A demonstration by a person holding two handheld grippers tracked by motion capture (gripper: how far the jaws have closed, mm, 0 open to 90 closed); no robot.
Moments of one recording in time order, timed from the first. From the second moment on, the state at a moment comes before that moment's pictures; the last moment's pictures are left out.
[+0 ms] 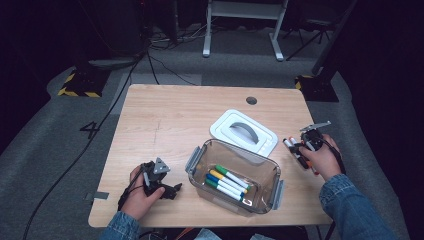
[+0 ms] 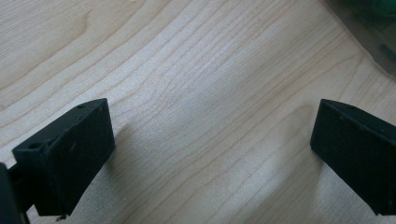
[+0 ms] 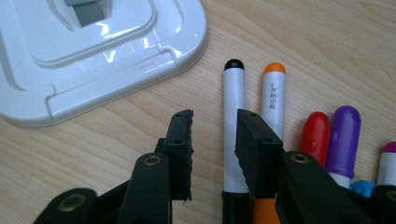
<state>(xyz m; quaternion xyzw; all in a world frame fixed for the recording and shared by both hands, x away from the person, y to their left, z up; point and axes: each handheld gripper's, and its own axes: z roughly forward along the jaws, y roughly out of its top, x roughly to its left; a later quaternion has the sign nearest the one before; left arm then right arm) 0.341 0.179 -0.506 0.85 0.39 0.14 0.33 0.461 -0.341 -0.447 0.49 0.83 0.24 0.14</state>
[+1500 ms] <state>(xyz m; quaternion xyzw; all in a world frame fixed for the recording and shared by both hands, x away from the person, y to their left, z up) 0.342 0.179 -0.506 0.85 0.39 0.14 0.33 0.438 -0.330 -0.384 0.48 0.81 0.31 0.12</state>
